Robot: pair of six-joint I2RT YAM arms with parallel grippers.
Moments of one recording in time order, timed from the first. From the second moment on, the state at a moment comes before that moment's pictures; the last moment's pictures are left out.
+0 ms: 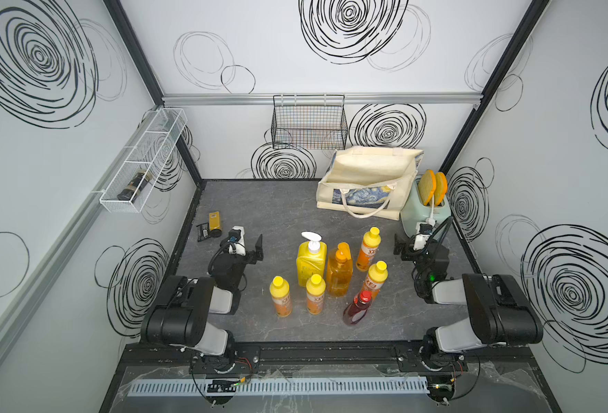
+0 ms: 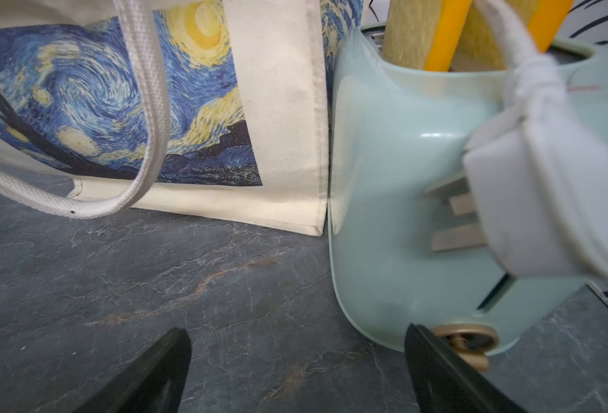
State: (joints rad) left arm -0.01 1.51 0.17 1.25 0.10 -0.01; right arm 0.00 1.48 0.25 0.98 -0.05 0.04
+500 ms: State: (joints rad) left arm -0.06 1.51 0.15 1.29 0.00 0.00; right arm 0.00 1.48 0.25 0.98 -0.04 0.04
